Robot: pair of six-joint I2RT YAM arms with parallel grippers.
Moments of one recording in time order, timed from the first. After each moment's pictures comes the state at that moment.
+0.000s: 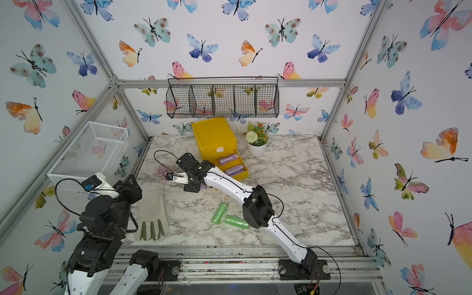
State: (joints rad) left arm -0.21 0.45 0.82 -0.51 -0.47 -0.49; right arm 1.03 2.56 2.49 -0.91 0.05 -0.67
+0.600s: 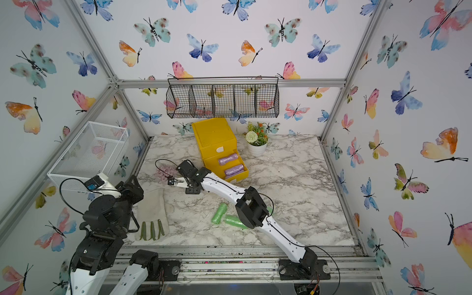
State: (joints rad) left arm -0.21 0.45 0.80 -0.51 -0.47 -0.49; right arm 1.04 2.66 2.50 -0.78 0.15 -0.74
